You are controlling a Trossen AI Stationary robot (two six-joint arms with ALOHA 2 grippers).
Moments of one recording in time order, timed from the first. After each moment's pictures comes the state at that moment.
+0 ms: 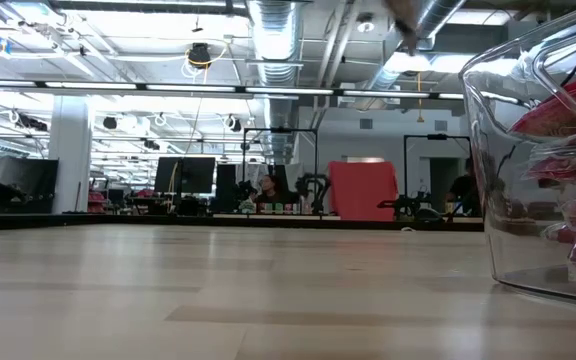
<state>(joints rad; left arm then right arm) -0.41 1.62 1.24 0.41 -0.52 -1.00 0.94 1.27 1.45 -1.35 0.81 1.23</state>
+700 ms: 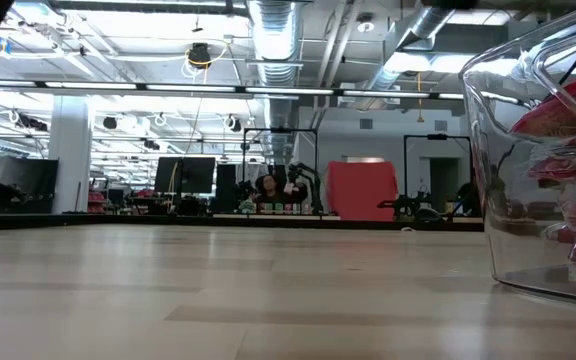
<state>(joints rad) -0.35 2.22 1.82 0.51 -0.43 -0.89 1.01 1.27 1.45 -1.35 0.81 1.28</state>
